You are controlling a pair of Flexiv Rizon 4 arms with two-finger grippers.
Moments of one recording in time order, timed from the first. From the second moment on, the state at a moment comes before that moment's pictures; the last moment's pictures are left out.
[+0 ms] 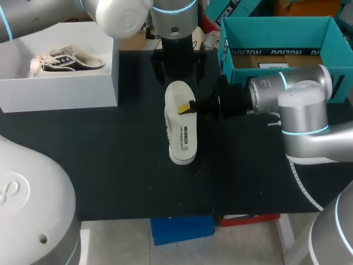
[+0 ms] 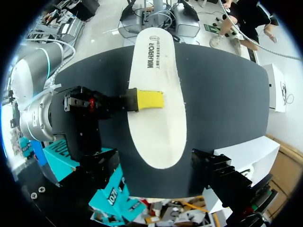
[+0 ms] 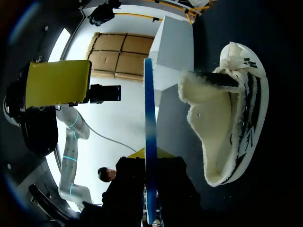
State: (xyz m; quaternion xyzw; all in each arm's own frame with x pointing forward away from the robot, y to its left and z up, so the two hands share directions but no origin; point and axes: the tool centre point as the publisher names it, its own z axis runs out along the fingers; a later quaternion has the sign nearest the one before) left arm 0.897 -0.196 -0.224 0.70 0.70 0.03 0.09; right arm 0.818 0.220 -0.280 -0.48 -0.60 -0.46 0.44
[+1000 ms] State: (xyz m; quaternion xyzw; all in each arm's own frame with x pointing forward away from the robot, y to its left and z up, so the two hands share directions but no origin) left arm 0.754 -0.178 -0.225 0.71 0.70 -0.02 0.09; right arm 0.818 0.220 -0.280 -0.48 -0.60 -0.46 0.44
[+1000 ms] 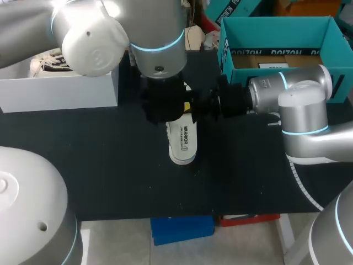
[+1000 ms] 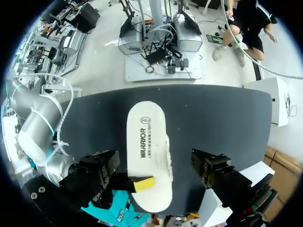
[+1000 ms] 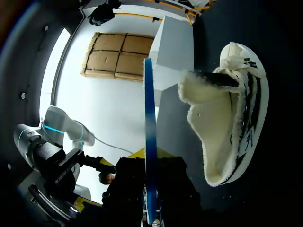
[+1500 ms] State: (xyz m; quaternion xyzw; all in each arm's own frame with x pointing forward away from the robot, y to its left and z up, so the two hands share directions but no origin) left arm 0.743 -0.146 -0.226 0.74 0.64 -0.11 0.17; right arm 0.818 0.220 -0.280 -0.48 -0.60 -0.46 0.44
